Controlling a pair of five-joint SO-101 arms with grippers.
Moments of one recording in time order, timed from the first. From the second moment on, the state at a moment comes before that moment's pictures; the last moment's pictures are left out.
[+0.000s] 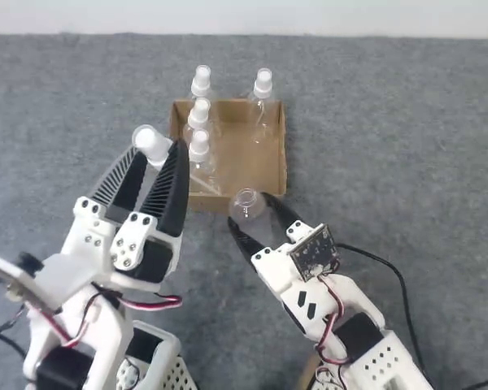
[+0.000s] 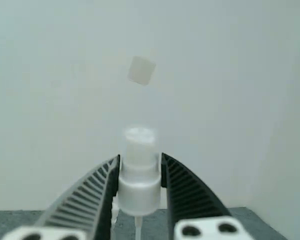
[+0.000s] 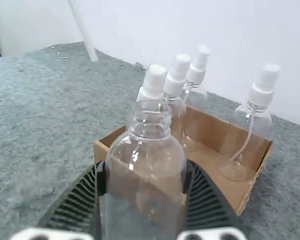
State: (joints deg) left arm 15.9 -89.9 50.3 42.3 20.7; right arm -40.4 -96.7 95.3 20.1 4.2
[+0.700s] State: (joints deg) left arm 19.4 -89.8 52.3 43.1 20.7; right arm -42.7 -96.6 95.3 17.6 10.7
